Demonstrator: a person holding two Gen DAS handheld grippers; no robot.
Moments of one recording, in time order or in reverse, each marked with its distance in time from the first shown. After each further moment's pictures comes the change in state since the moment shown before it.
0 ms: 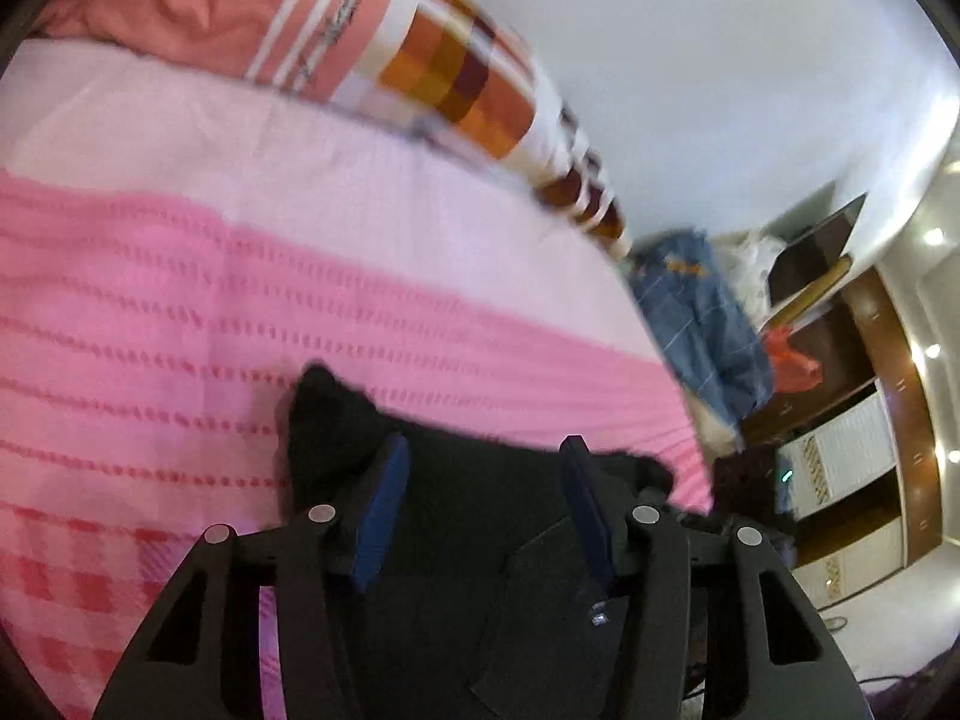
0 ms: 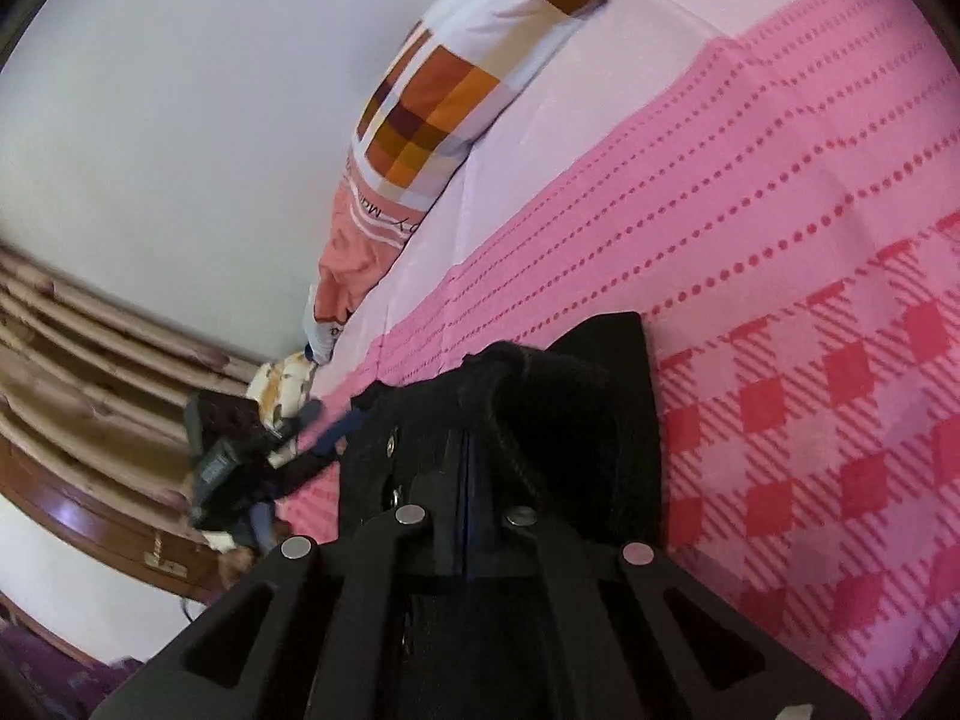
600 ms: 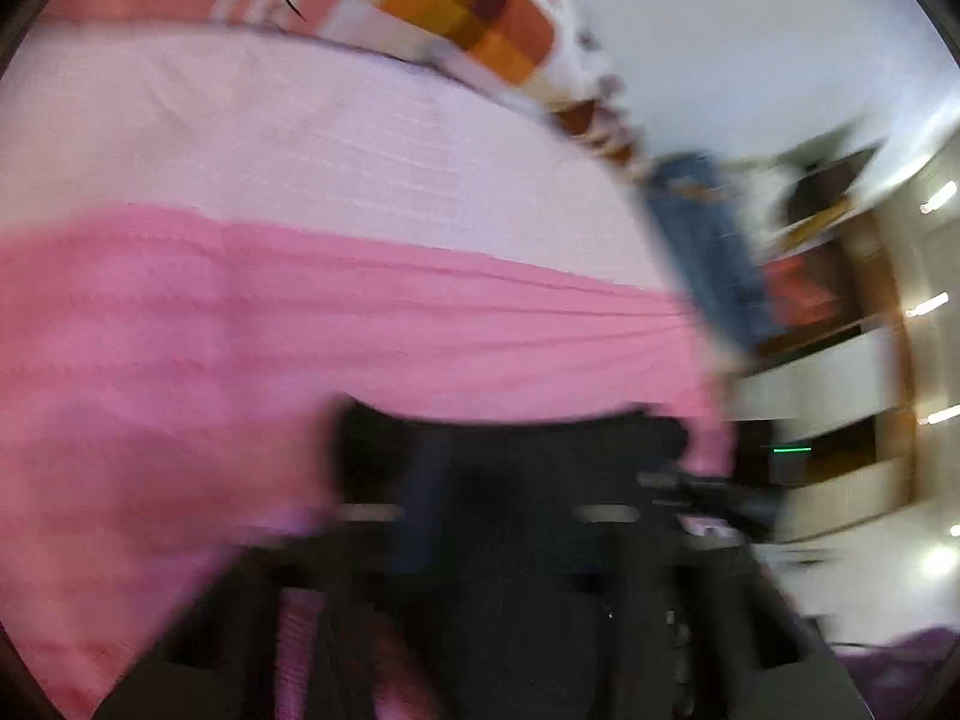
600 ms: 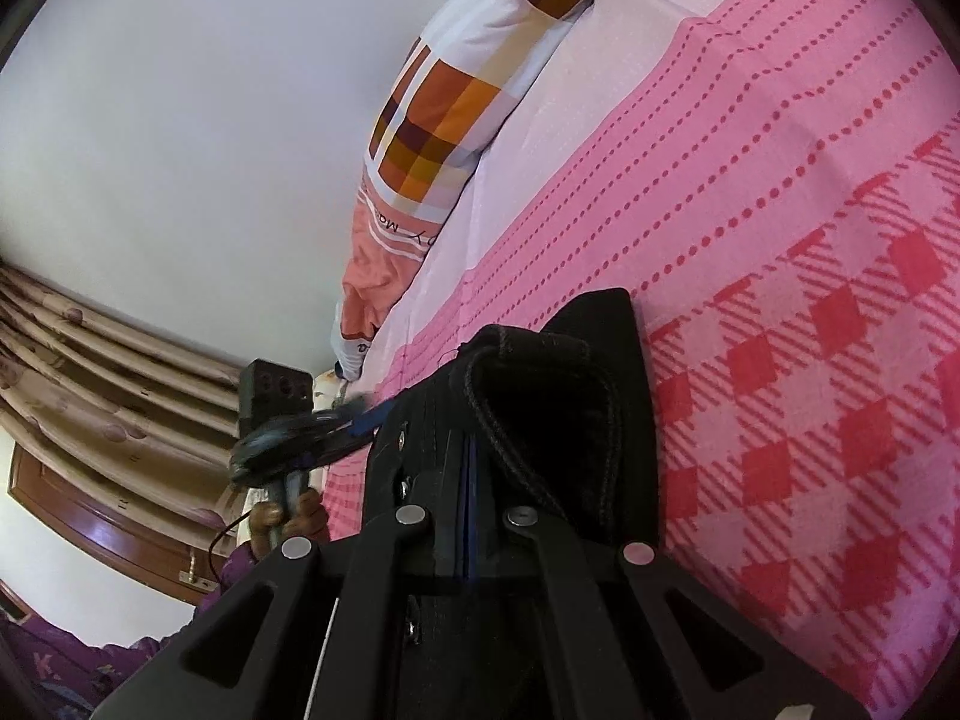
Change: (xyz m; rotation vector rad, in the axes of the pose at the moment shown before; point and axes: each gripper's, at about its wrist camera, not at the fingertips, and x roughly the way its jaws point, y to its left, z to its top) left arm 0.040 0.026 0.039 0.087 0.265 0.118; right arm -0.004 -0.019 -0.008 0.072 -0.046 0.103
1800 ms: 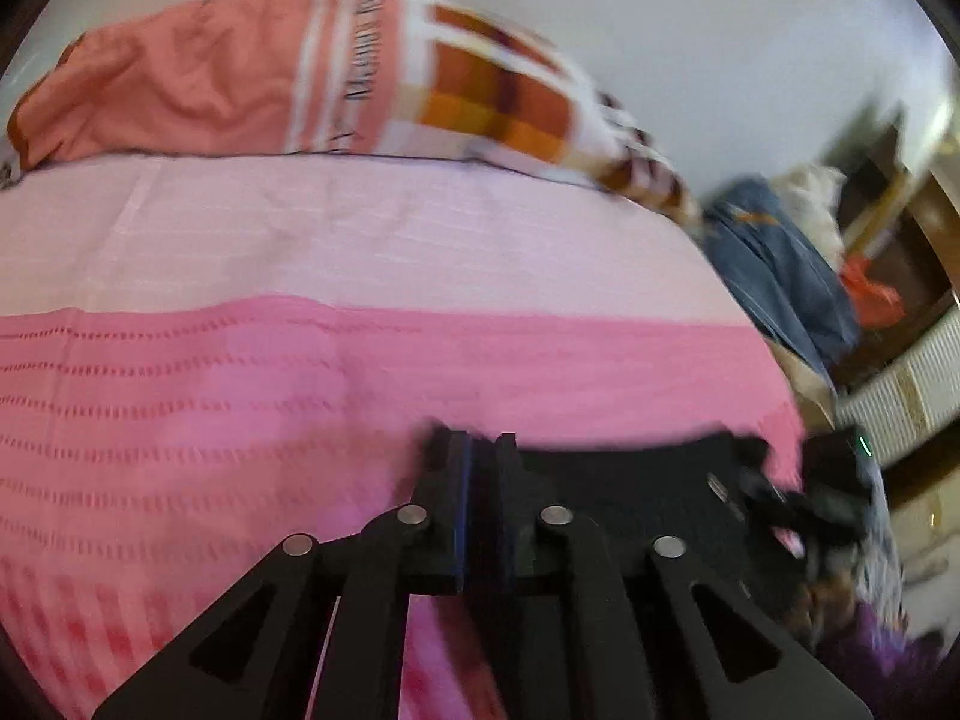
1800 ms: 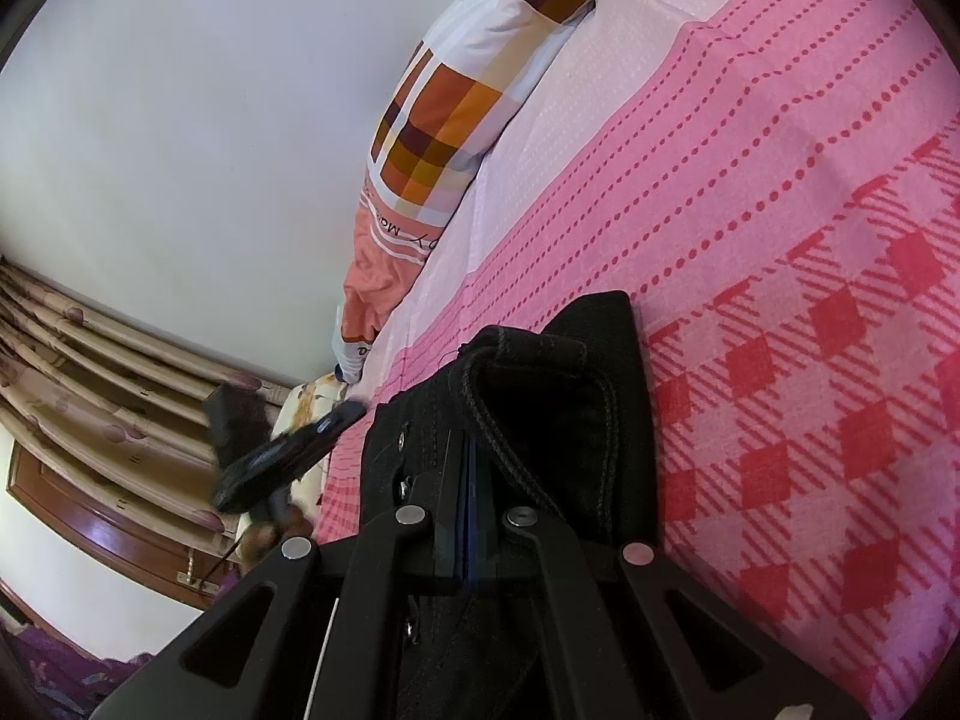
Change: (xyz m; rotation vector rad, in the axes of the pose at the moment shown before) left arm -0.051 -0.025 -0.039 0.086 -0.178 0.125; right arm 0.002 0.001 0.003 -0.002 -0.003 0.001
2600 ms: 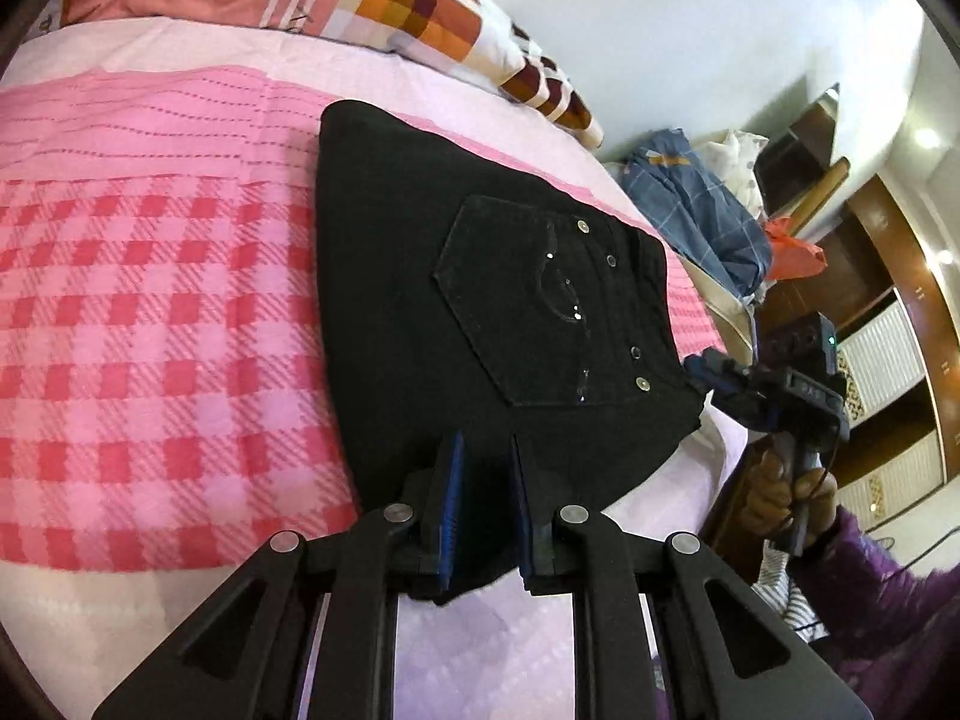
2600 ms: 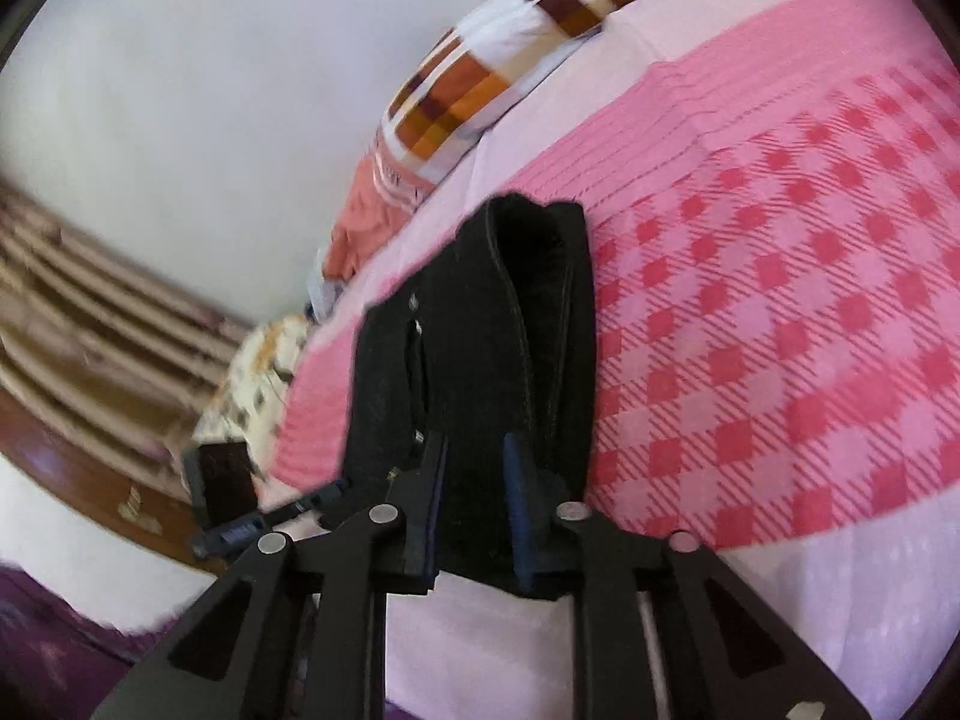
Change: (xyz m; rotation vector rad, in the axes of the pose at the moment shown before) left arm -0.030 -0.046 -0.144 -0.072 0.037 -0.163; right arm -0.077 0.029 -0.058 -0.105 0.016 -0.125
